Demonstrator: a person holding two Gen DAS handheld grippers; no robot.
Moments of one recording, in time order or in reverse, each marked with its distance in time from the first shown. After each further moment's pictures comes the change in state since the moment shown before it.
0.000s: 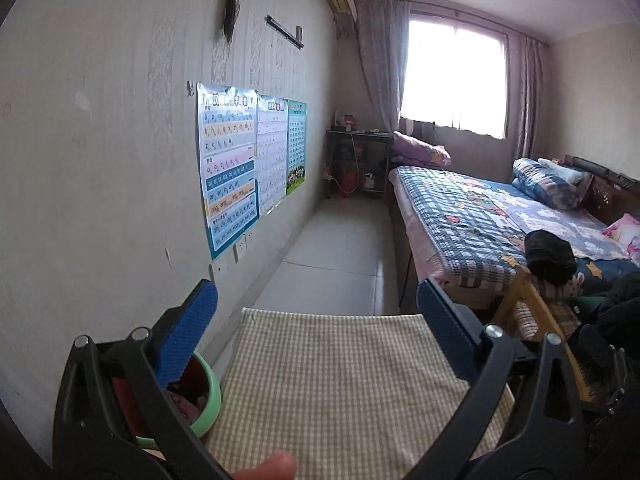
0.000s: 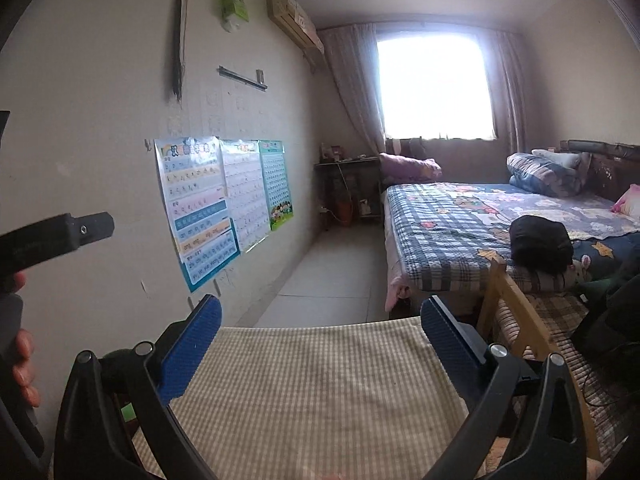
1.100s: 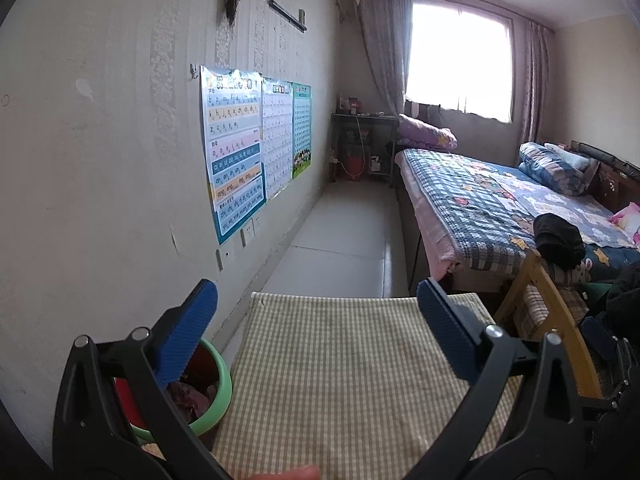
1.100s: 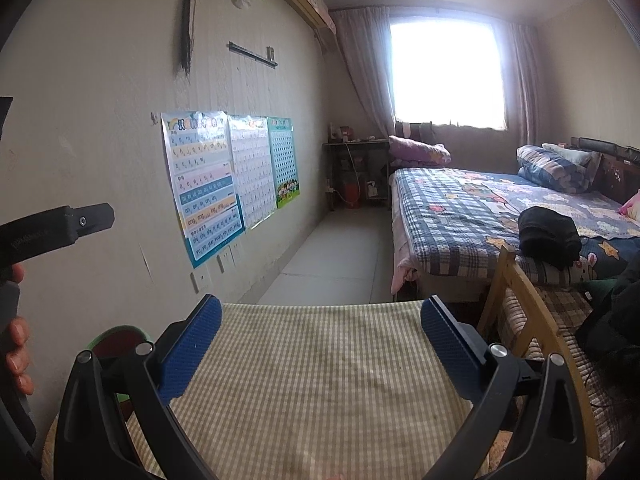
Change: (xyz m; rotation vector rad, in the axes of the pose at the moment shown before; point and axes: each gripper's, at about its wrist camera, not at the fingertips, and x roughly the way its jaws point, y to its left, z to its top) left arm 0.013 0.008 -0.008 0.022 0.059 0.025; right arm 0.019 0.007 -0.015 -0.037 0.081 0.021
